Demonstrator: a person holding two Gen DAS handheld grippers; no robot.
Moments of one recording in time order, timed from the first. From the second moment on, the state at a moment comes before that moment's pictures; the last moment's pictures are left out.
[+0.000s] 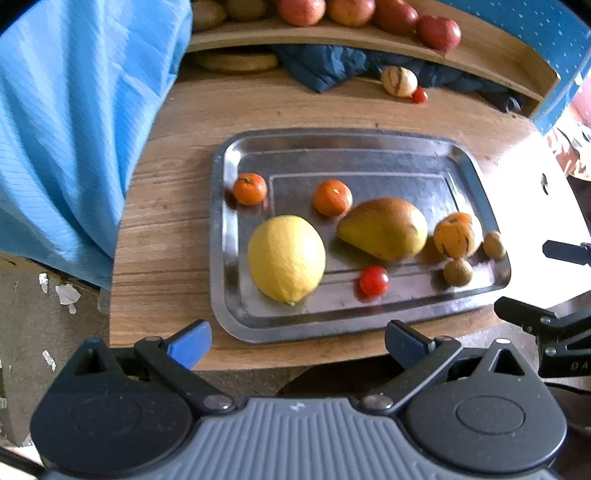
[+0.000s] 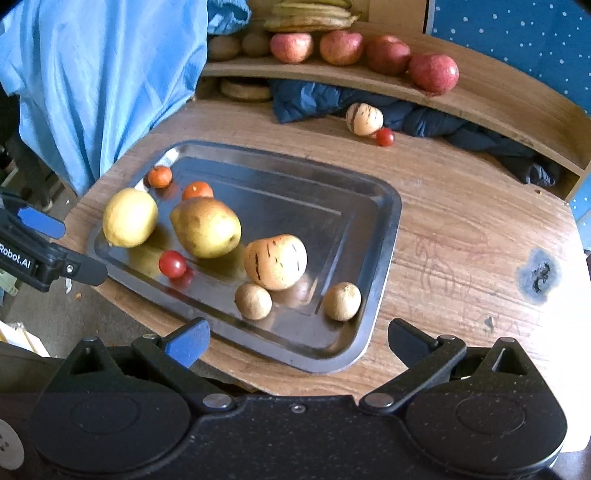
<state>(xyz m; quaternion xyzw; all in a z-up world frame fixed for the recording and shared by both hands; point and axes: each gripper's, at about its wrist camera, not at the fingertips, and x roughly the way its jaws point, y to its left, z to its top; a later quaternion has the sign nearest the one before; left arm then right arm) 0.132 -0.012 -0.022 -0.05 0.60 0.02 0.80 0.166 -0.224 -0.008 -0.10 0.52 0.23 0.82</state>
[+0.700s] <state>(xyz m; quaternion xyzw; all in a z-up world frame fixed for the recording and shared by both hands) 0.209 -0.010 -0.033 -0.06 0.59 -0.02 0.80 0.218 -0.237 -0.010 -0.06 0.49 0.20 0.85</state>
